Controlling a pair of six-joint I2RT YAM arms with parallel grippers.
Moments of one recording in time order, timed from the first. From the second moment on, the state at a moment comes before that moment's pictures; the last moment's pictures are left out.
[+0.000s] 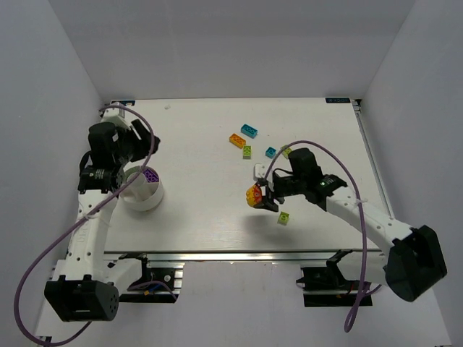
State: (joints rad) left arm 0.02 1.05 1.12 -0.46 0.11 -0.38; right arm 0.58 1.17 0.79 -0.30 -0.78 -0.72
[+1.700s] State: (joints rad) left arm 0.02 0.85 0.84 -0.48 0.32 -0.58; right arm 1.00 2.04 1.85 -0.21 -0.56 -0.43
